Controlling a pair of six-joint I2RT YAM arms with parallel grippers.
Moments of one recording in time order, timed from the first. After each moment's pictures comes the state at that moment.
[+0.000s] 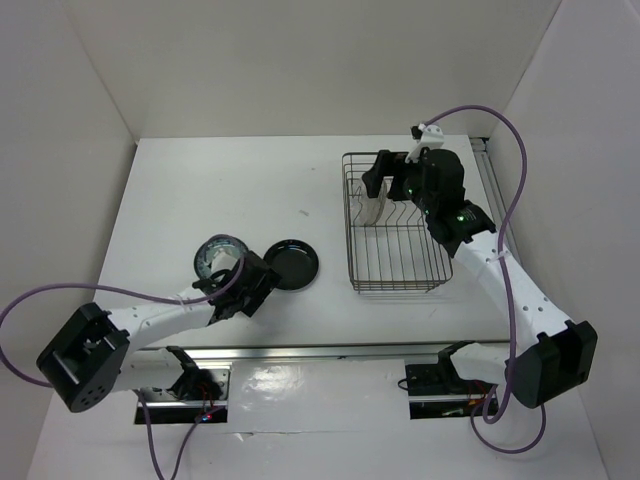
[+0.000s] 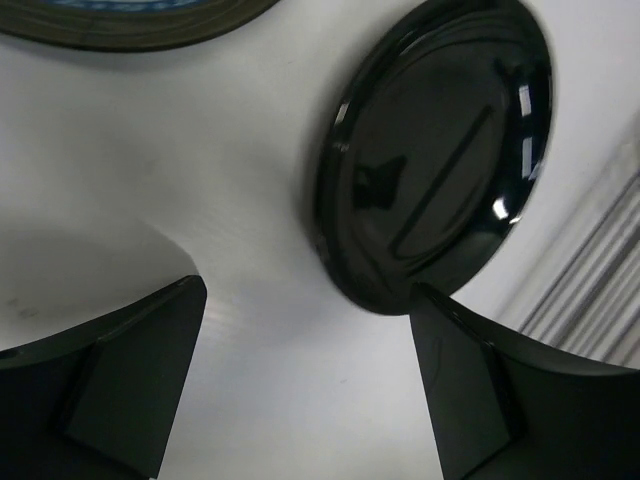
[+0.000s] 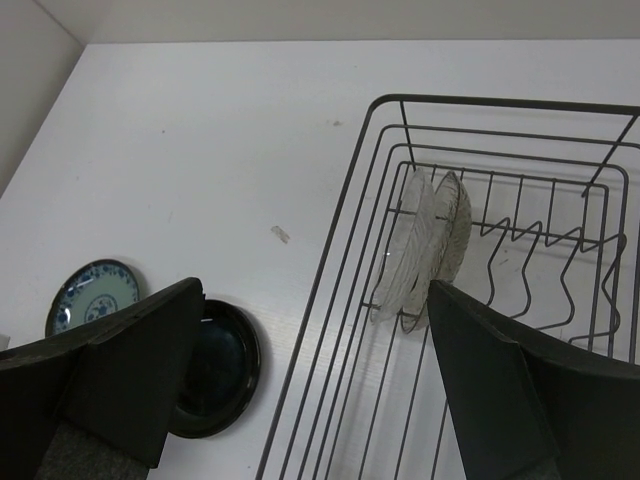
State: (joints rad) left arm -0.69 1.21 0.50 -0.25 -0.31 -1.48; right arm 0.37 1.21 1.15 -0.21 0.00 0.29
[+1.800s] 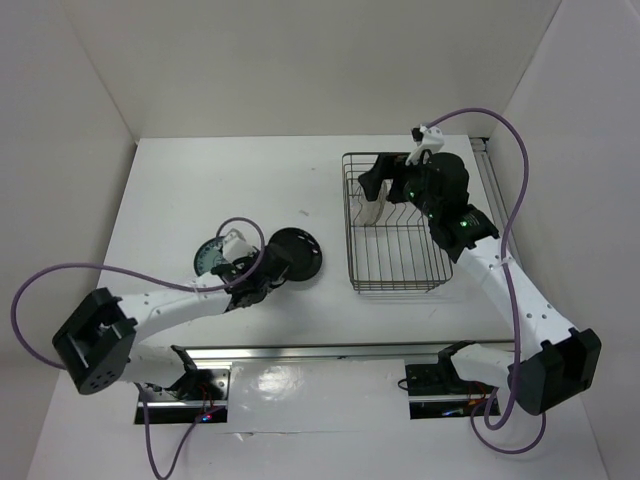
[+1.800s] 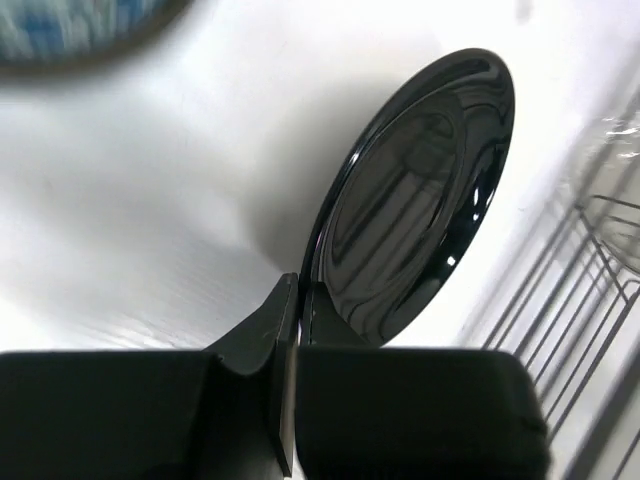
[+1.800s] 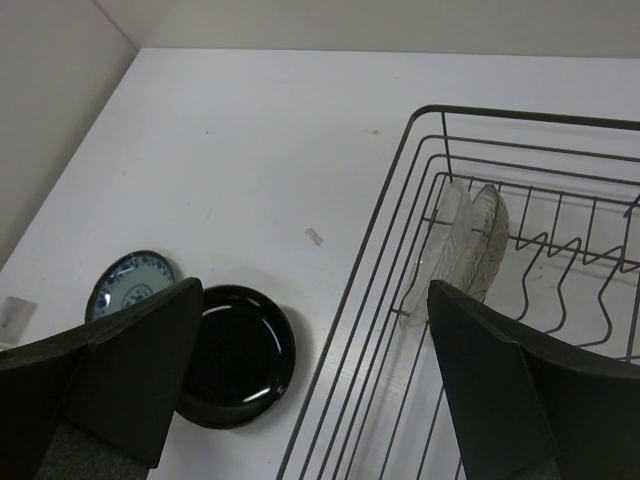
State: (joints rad) left arm -0.81 1.36 0.70 -0.32 -0.54 -1.57; right arm 0.37 1.17 1.12 -0.16 -0.07 0.30
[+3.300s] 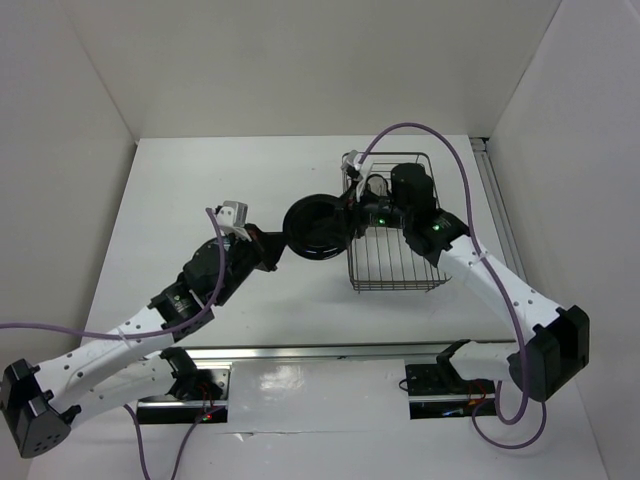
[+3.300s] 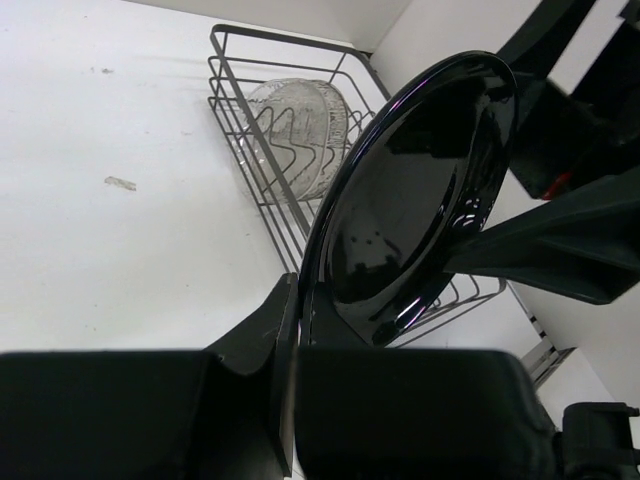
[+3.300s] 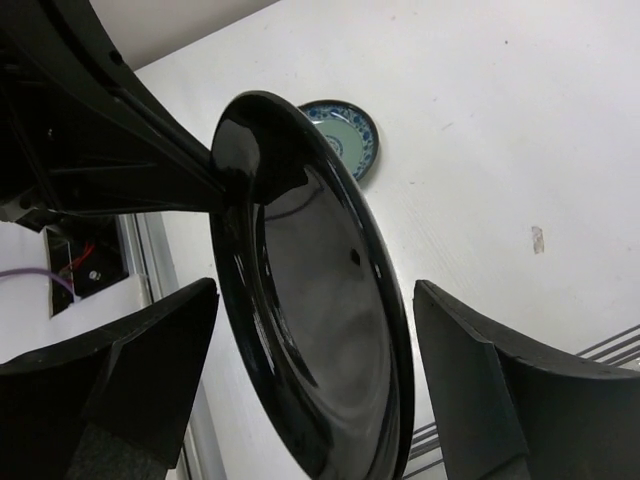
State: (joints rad) left arm -0.81 0.83 0.63 0.15 -0.28 -0.55; right arm 0.55 1.25 1.10 -0.14 -0.64 0.00
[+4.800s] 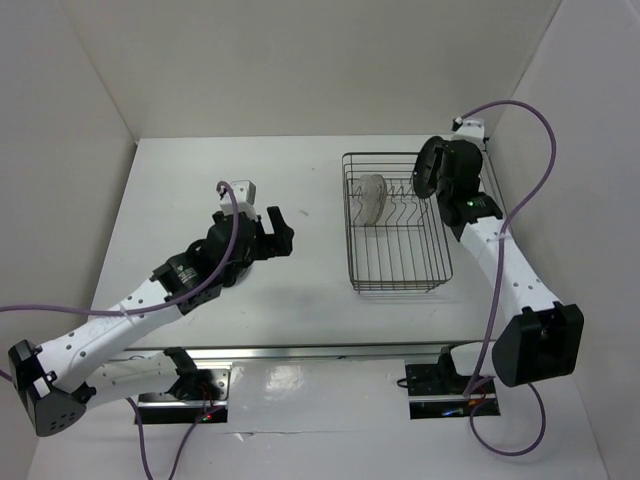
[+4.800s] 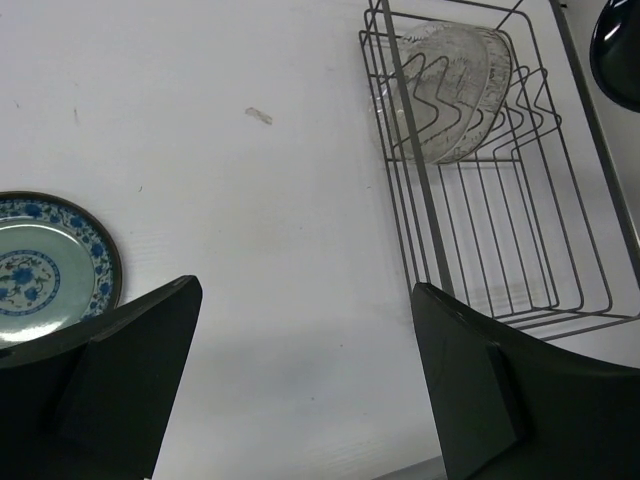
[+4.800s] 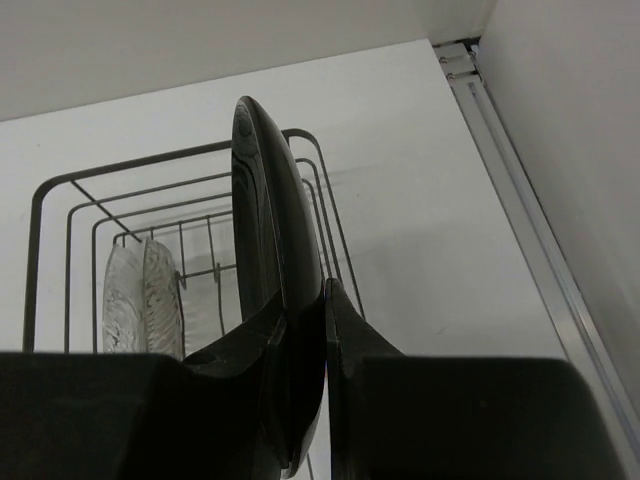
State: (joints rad) left arm -0.81 1.02 0.97 -0.39 -0.48 -0.61; right arm 0.17 1.29 1.14 -0.16 0.38 0.15
